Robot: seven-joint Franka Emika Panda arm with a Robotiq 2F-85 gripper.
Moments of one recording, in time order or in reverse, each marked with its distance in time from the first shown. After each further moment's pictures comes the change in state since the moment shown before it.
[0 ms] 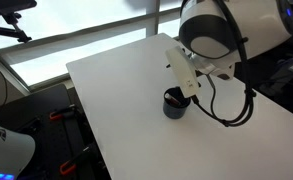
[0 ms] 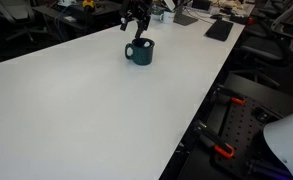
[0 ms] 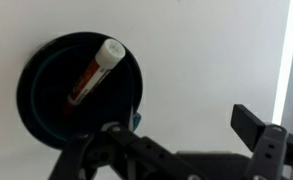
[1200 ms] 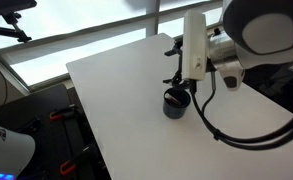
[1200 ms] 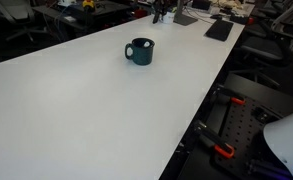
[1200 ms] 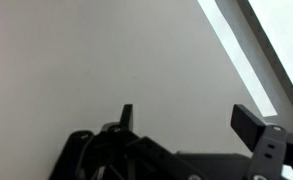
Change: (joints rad) arm -0.031 -0.015 -0.112 0.130 0.003 -0.508 0.422
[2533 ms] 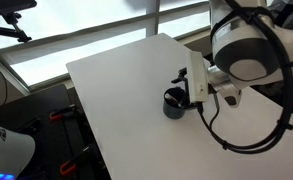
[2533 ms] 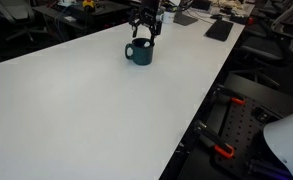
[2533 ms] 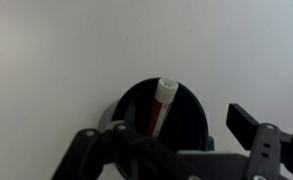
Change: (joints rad) arm 0.019 0.211 0.021 0.132 -0.132 0.185 0.034
